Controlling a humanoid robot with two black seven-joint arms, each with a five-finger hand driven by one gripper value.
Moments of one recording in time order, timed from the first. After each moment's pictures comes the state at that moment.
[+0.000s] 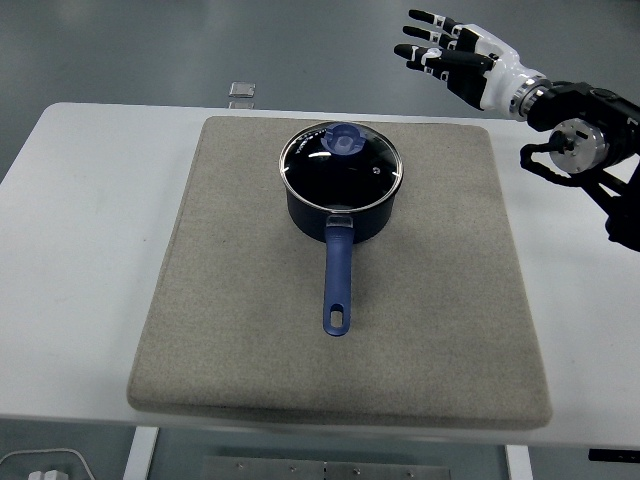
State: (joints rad) left arm 0.02 0.00 -0.14 -0.13 0.08 -0.06 -0.03; right arm 1.24 -0.26 0.27 0.69 -0.08 0.18 0.10
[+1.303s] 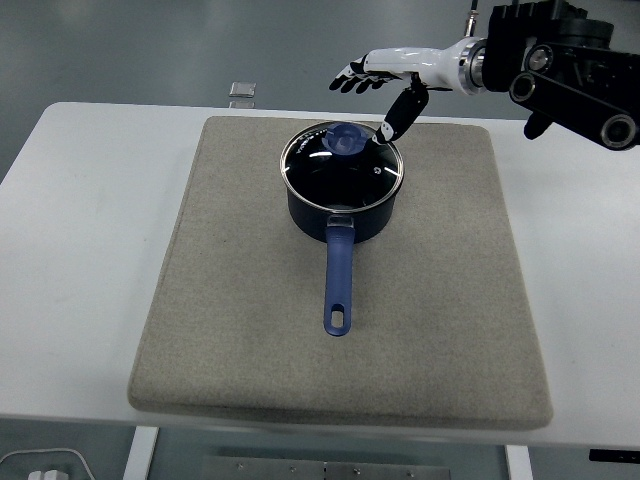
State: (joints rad) left arm 0.02 0.00 -0.13 -0.13 0.08 -0.06 -0.03; right arm 1.58 -0.22 -0.17 0.81 -0.84 0.31 0.10
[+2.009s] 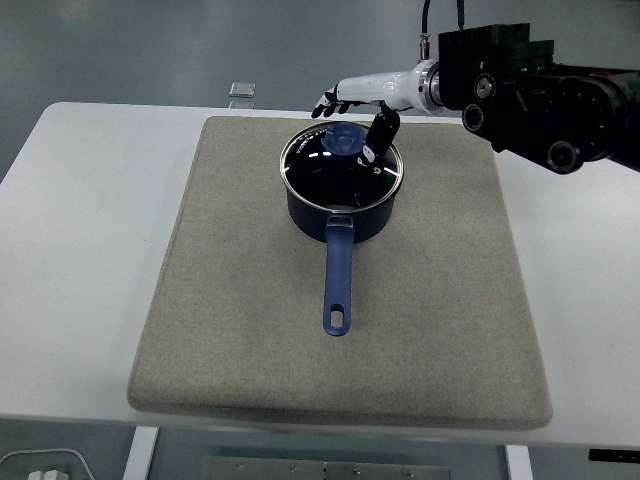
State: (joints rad) left arm 0.02 0.00 -0.13 -0.13 0.08 -0.06 -0.03; right arm 1.59 -0.12 -0.25 0.77 -0.94 0.28 0.09
